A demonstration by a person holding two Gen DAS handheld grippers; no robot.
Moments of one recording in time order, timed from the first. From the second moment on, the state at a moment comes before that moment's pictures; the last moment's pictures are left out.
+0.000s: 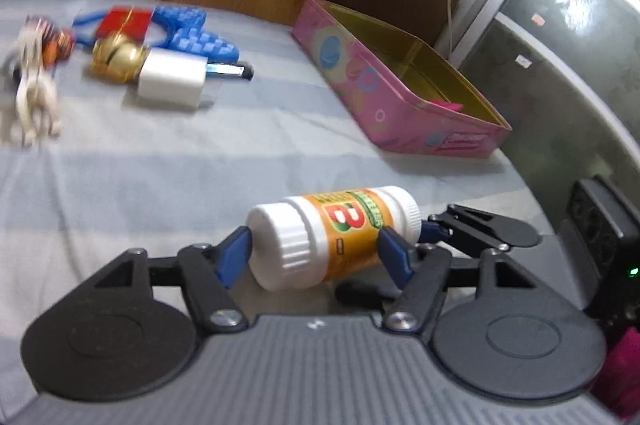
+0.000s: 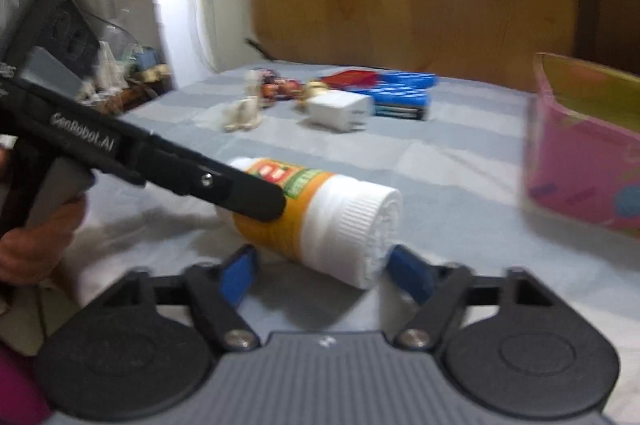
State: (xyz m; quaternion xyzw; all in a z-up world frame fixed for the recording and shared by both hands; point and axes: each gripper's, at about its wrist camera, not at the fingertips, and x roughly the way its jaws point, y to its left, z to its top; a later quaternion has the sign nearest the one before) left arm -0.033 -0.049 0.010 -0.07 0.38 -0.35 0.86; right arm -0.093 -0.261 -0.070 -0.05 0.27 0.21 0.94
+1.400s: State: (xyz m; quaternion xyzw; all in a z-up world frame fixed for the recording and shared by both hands) left arm 0.013 0.109 -0.010 -0.15 0.26 -0.13 0.95; right arm 0.042 -0.200 -0.029 -0.01 0.24 0.18 0.95
